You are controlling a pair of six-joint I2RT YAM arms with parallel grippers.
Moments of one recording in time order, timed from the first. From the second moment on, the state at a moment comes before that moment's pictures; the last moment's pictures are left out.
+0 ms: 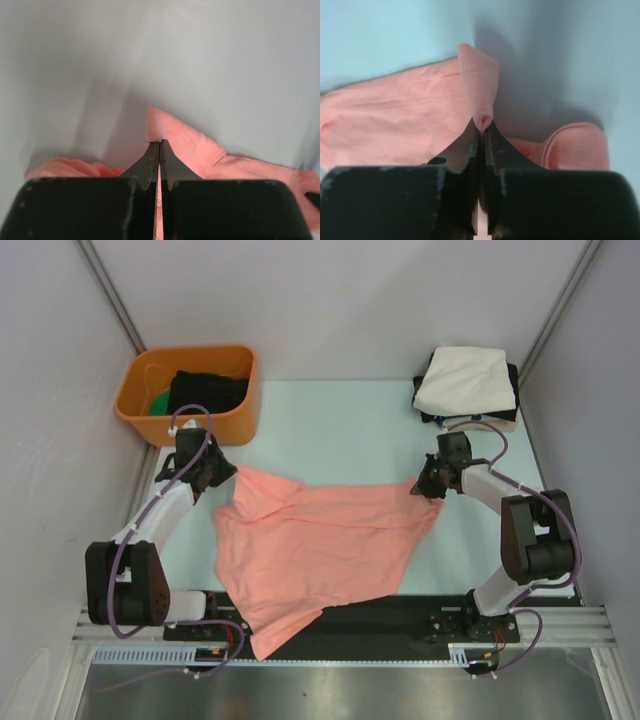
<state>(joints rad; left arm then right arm) -0.02 1.34 0.86 -0.26 0.06 -0.63 0.14 1.61 0.92 -0.30 -0.18 0.54</state>
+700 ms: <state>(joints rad) -0.02 0.81 1.48 -0.62 0.06 -0.56 0.21 0.61 1.17 -0.45 -0.13 0.39</state>
